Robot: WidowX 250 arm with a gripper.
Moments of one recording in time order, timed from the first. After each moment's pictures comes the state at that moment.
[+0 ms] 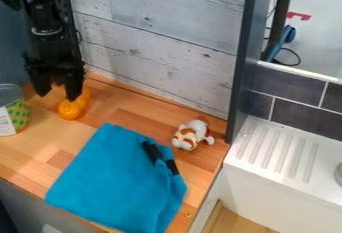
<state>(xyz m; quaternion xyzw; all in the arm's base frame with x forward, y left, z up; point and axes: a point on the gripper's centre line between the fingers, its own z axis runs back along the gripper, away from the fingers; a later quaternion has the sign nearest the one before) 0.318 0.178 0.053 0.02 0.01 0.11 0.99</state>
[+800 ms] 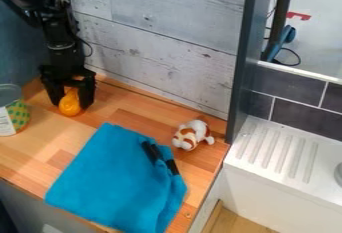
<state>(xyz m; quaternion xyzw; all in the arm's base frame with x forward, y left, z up) 0.346 0.184 0.016 -0.01 0.02 0.11 0.99</state>
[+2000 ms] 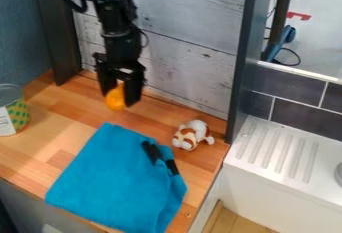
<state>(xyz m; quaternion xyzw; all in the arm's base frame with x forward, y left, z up) 0.353 0.078 0.054 -0.02 0.01 -0.06 1.00</state>
